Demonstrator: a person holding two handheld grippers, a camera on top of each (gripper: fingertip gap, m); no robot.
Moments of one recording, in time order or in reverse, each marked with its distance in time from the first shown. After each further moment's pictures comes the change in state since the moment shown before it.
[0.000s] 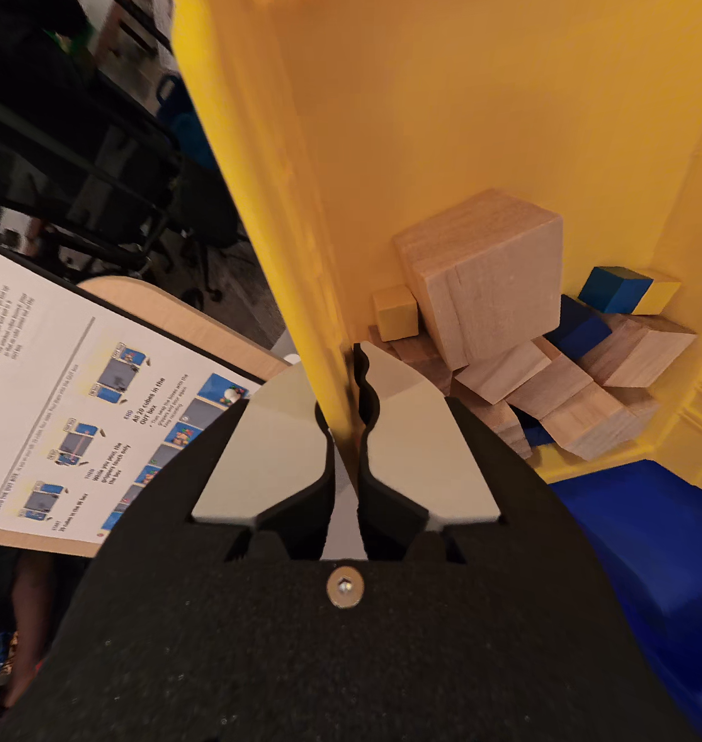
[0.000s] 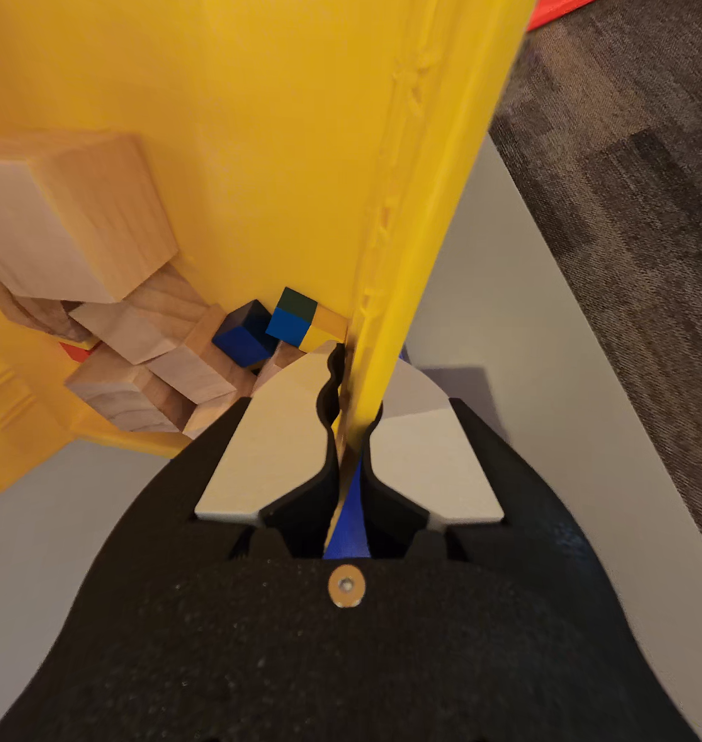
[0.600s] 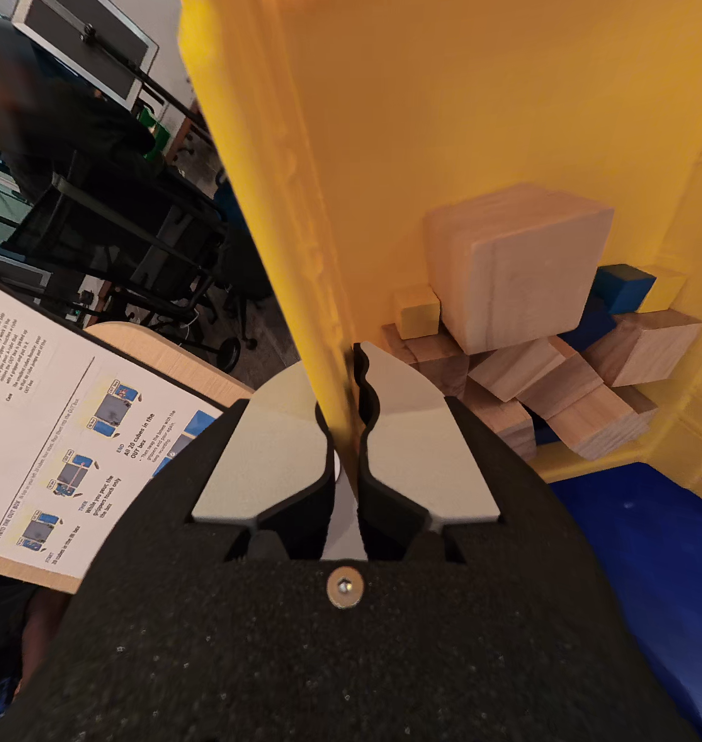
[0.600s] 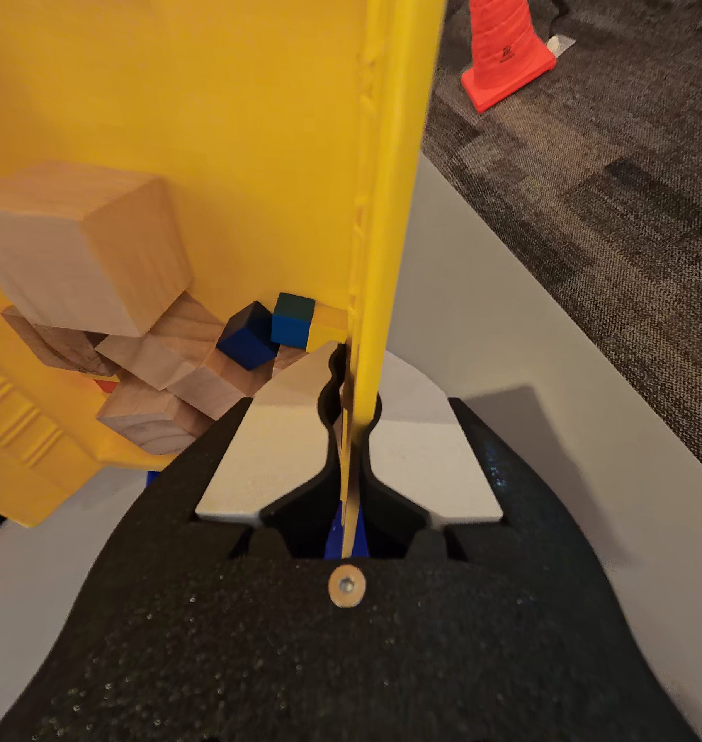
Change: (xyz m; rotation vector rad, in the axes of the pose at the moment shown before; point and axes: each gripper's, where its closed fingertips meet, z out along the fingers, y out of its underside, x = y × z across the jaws) left arm 0.035 -0.015 0.005 0.154 -0.094 0.046; right arm 0.037 0.008 0.009 0.200 -0.011 0.150
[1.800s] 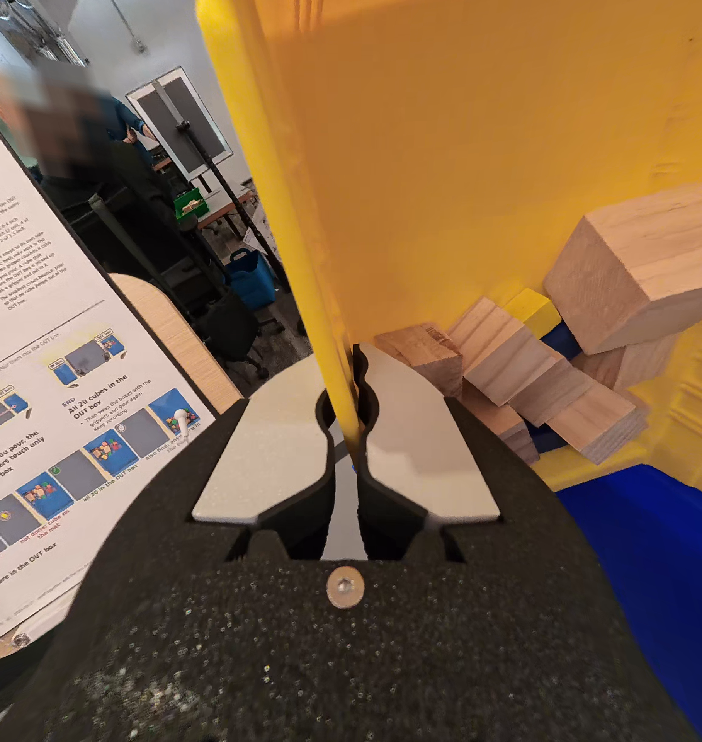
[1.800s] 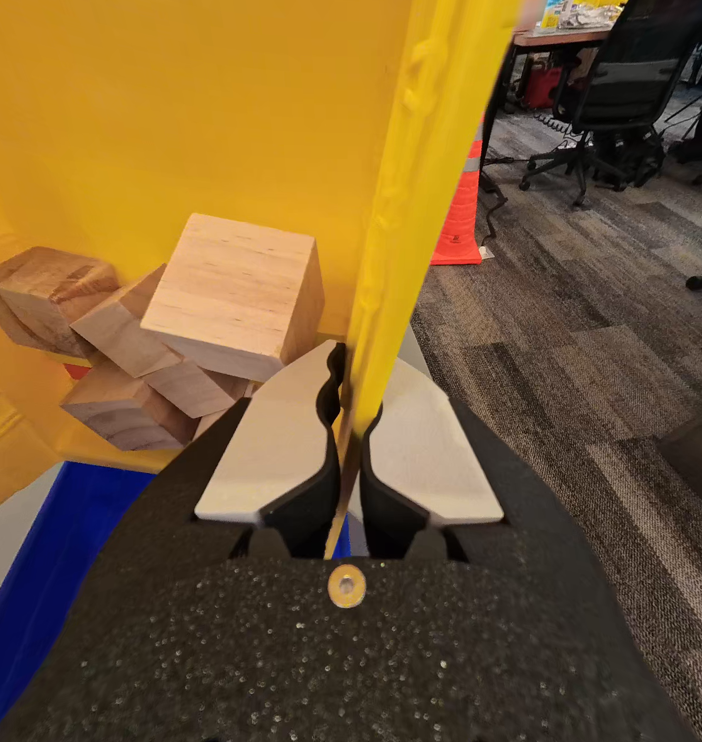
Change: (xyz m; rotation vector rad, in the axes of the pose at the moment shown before) left arm -0.012 0.014 -0.036 0.332 -0.038 -0.318; right arm -0.026 -0.056 -0.037 0.196 0.060 -0.498
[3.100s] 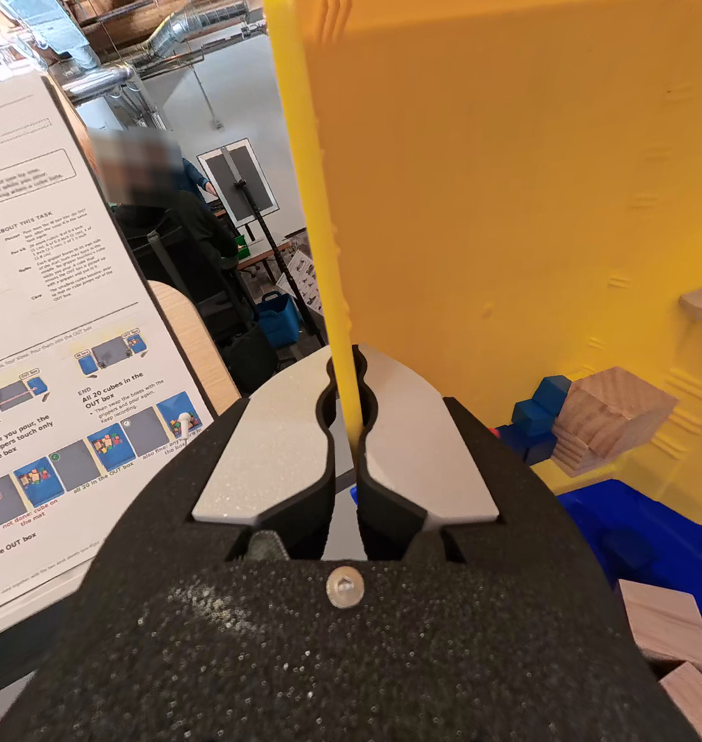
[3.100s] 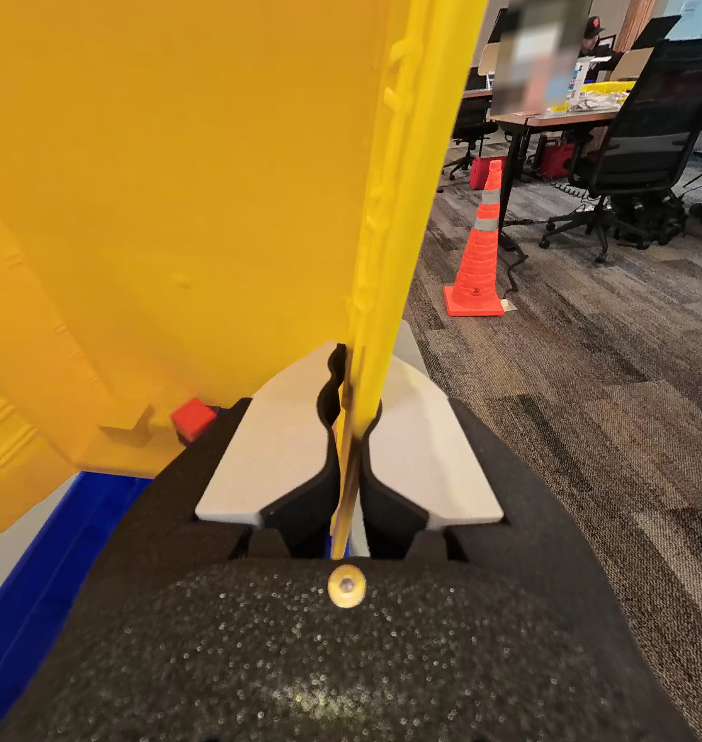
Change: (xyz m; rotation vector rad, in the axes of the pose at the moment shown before) left arm 0.001 -0.003 -0.006 0.155 -0.101 -0.072; right arm 0.001 -0.011 0.014 0.154 -0.077 0.012
